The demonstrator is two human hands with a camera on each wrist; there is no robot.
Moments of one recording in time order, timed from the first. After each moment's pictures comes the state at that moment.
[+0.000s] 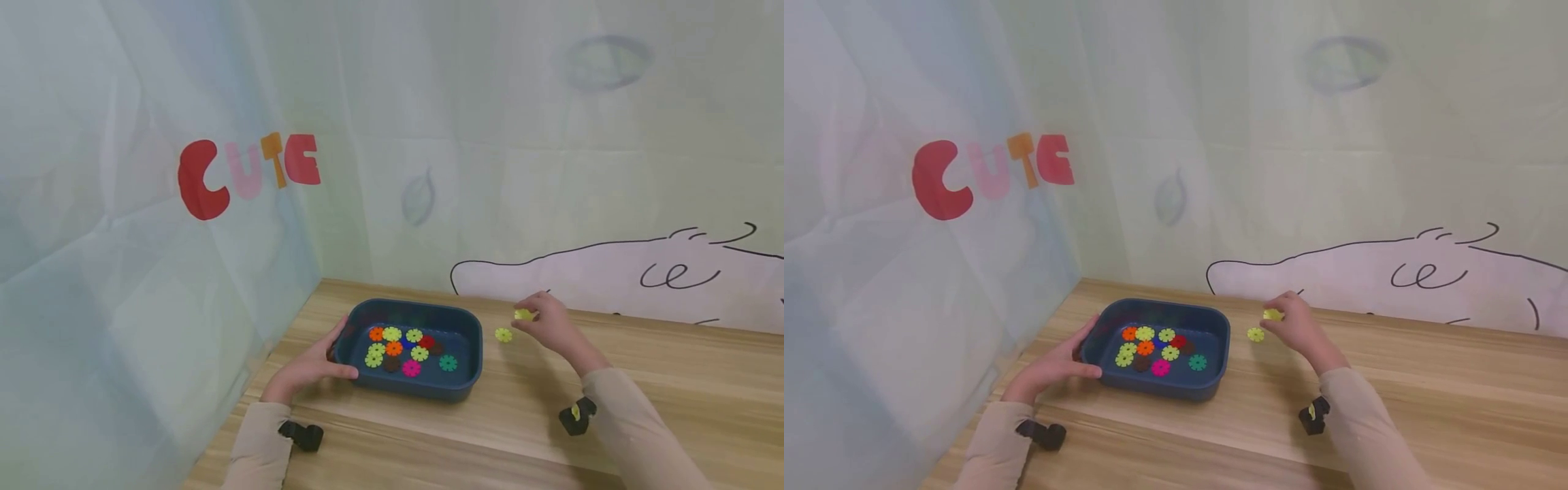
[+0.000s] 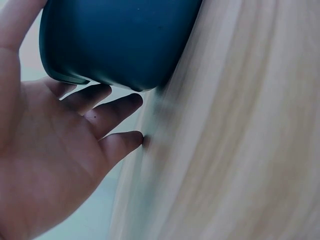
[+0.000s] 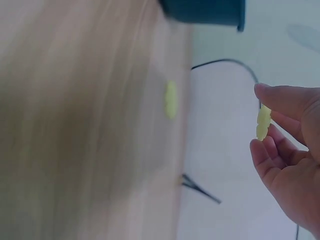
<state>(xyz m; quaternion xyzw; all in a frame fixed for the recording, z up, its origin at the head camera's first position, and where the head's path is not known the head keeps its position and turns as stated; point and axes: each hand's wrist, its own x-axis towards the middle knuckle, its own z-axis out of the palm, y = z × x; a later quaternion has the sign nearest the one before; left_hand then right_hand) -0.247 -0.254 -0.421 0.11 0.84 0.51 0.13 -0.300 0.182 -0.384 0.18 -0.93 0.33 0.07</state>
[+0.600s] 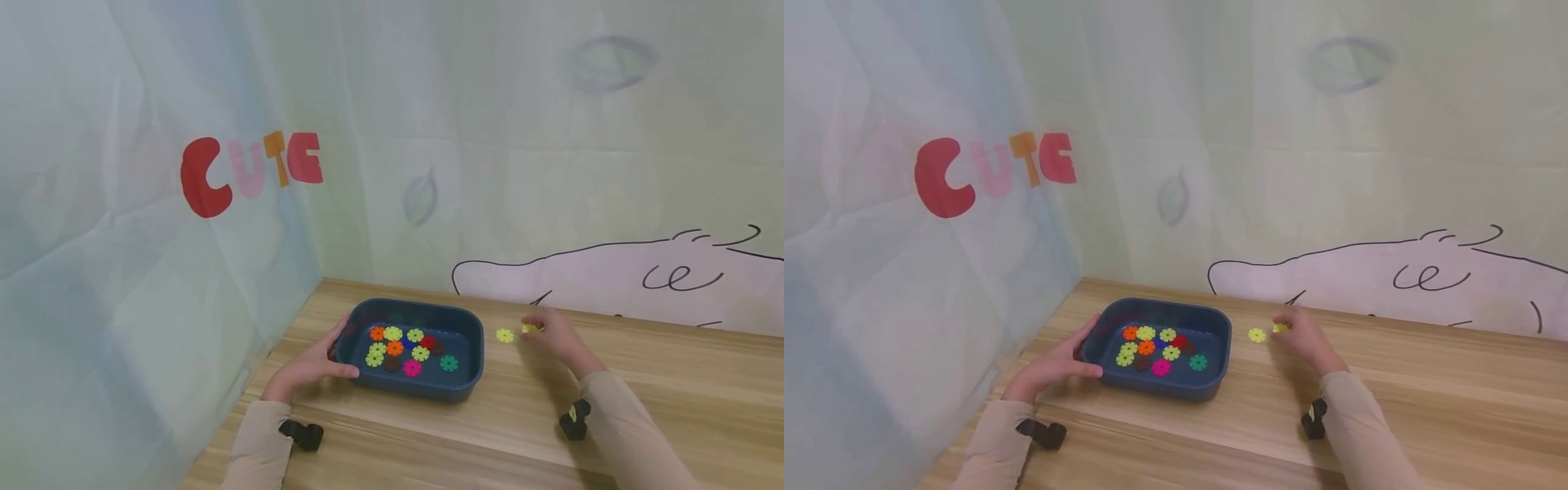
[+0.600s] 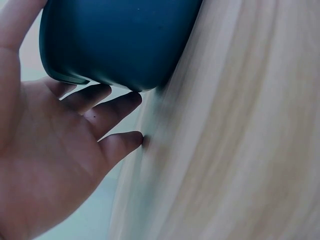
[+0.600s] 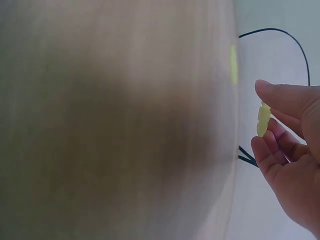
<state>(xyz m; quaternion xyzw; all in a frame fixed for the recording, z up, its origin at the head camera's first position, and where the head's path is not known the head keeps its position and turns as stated) -0.246 -0.254 -0.423 0.11 0.85 0.51 0.13 -0.315 0.200 -0.424 0.16 -0.93 0.32 0.04</state>
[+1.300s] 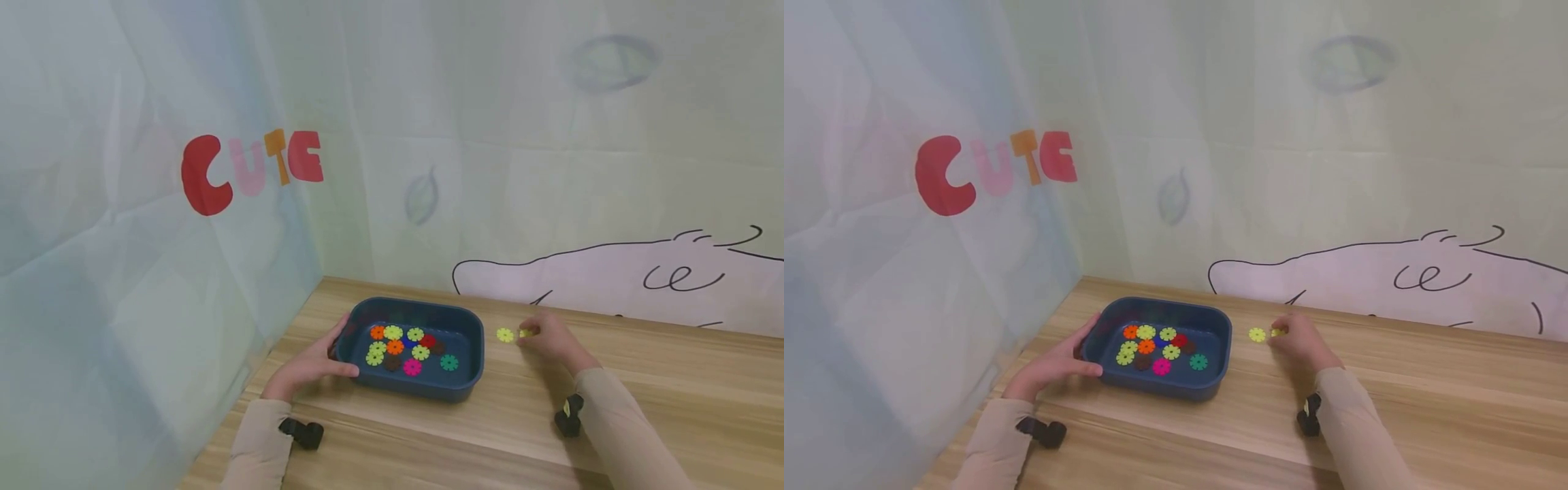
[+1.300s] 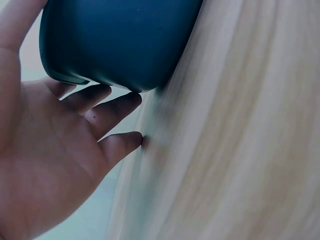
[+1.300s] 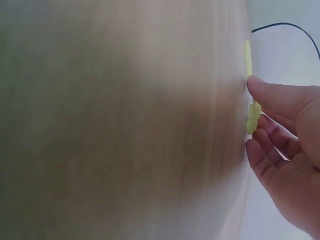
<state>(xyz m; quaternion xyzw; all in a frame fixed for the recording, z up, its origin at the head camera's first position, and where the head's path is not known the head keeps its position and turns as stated) -0.246 -0.253 -0.423 0.10 0.85 0.50 0.13 -0.324 0.202 -0.434 0.17 -0.93 0.32 0.01</state>
